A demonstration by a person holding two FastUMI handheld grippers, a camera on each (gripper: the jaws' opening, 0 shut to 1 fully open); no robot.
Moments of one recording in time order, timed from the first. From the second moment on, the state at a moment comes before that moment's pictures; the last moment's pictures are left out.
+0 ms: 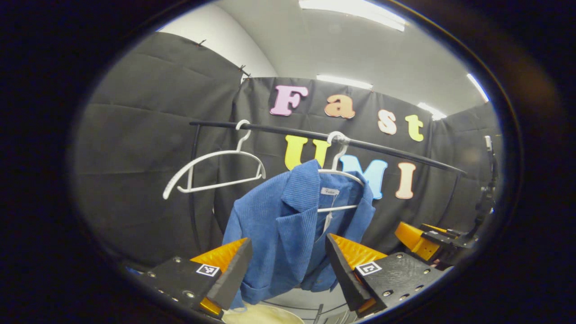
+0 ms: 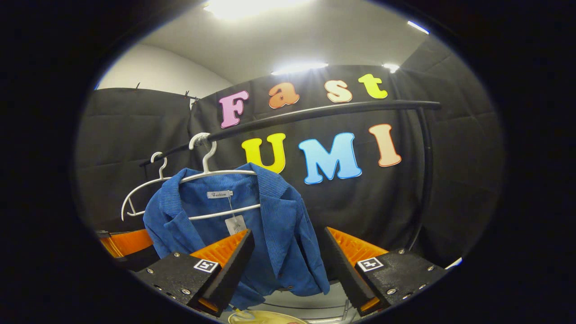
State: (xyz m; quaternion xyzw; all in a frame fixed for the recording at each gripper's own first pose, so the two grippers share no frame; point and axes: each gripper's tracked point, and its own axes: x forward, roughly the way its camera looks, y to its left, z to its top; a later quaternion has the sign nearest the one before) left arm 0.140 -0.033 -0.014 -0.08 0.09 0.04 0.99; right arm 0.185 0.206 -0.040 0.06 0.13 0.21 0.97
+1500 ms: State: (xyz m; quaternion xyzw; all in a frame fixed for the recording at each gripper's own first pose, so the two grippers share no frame) left arm 0.244 -0.031 -0.078 -0.10 0.11 0.17 0.98; right arm 0.290 0.296 -0.115 0.11 0.20 0.33 0.92
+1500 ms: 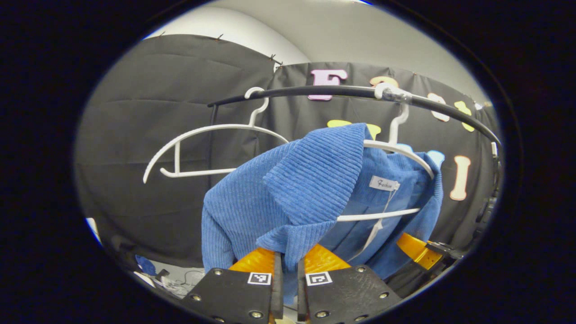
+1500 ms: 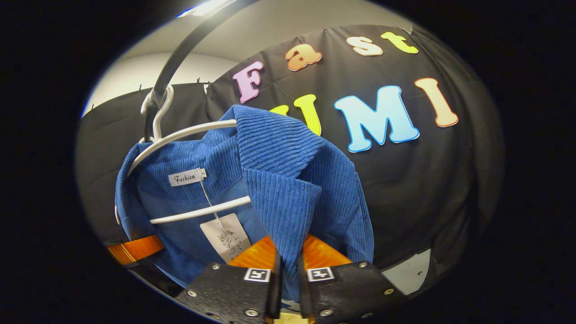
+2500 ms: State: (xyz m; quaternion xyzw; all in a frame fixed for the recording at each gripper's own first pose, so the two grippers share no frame) left arm 0.194 -0.030 -0.017 -0.12 0.04 0.09 0.99; right arm 0.299 0.262 -0.069 0.10 0.14 0.29 0.94
